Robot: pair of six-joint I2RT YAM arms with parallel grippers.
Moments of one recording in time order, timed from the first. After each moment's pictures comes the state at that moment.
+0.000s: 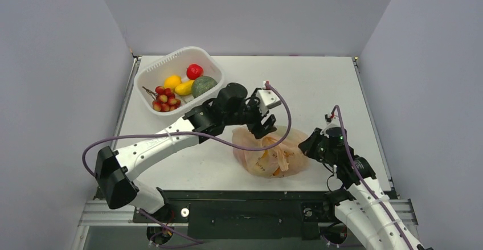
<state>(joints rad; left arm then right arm) -0.92 1.44 1.34 -0.29 0.26 0.10 0.31 0.62 0.53 -0.58 -0.09 0.61</state>
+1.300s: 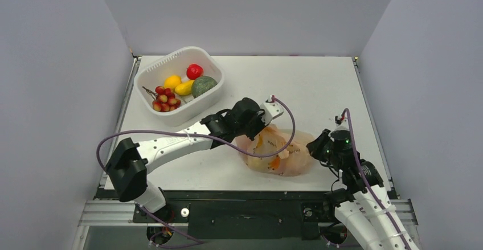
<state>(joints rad) -0.99 1.60 1.26 -0.31 -0.05 0.13 0.31 0.58 0.59 -0.71 0.02 0.64</state>
